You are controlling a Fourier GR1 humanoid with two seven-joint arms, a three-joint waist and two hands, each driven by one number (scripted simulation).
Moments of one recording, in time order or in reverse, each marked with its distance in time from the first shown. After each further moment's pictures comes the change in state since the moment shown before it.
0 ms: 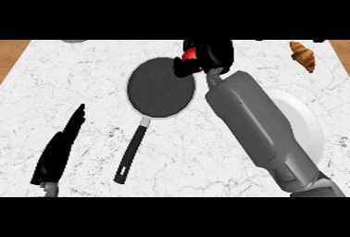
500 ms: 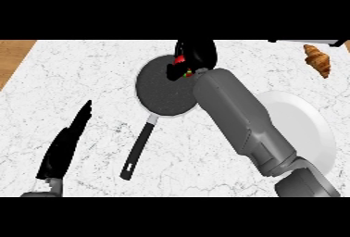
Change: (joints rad) left arm -0.034 -0.008 -0.021 0.000 -0.010 -0.024 -0.005; right arm -0.161 0.071 -0.001 0.432 -0.127 -0.110 -0.120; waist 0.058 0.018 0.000
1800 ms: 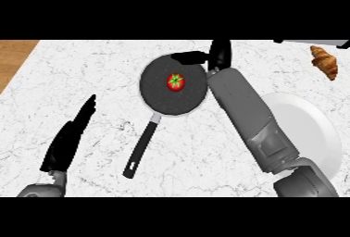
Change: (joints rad) left arm -0.051 -0.010 0.000 0.011 0.000 -0.017 0.021; right arm 0.010 0.007 -0.312 0.148 -0.549 -0.401 -0.385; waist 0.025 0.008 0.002
